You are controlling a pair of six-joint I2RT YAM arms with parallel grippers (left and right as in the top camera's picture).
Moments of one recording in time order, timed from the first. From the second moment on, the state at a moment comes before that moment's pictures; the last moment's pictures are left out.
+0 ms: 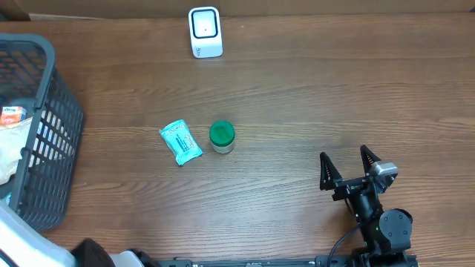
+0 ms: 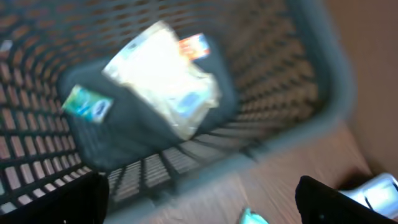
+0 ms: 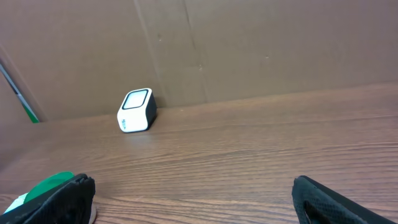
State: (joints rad) left arm 0.71 1.55 2.13 -1.53 -0.03 -0.53; right arm 0.13 0.01 0.02 -0.03 -0.10 0.22
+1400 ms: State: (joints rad) left arm 0.86 1.87 1.20 -0.38 0.20 -0.57; right arm 0.13 0.01 0.02 -0.03 -0.10 0.22
